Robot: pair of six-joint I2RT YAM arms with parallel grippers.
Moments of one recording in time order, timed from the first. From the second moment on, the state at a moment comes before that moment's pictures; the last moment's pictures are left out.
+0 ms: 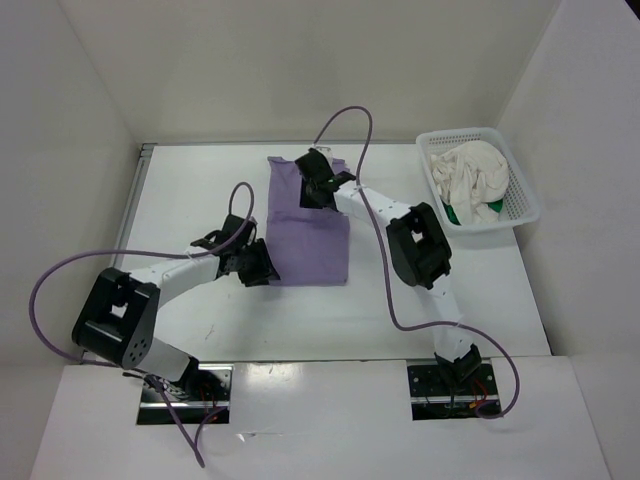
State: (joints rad) left arm -0.38 1.48 0.75 -0.30 0.21 -0.74; right arm 0.63 2.28 1.86 -0.41 0.21 0.57
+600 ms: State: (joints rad) left arm -0.33 1.37 0.73 -0.35 0.19 -0.72; right arm 0.62 2.21 1.71 -0.43 -0.09 0.57
